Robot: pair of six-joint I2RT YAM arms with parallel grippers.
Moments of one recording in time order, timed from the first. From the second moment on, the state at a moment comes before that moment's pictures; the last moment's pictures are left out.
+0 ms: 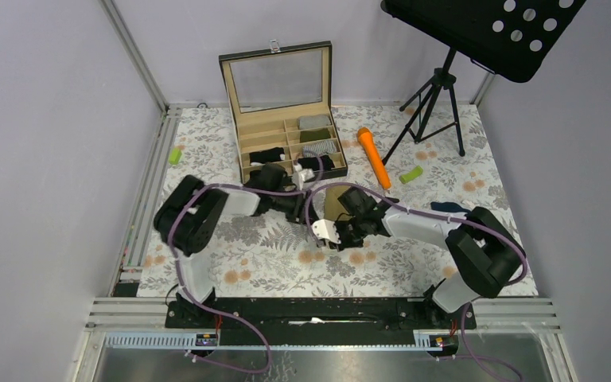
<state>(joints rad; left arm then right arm) -0.53 1.93 0.89 0.22 0.96 -0.41 0.76 1.54 0.77 -0.36 -0.44 -1.02</state>
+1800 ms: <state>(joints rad) -0.99 1.63 0.69 0.26 0.41 0.35 0.47 2.15 1.28 -1.12 -0.97 -0.83</state>
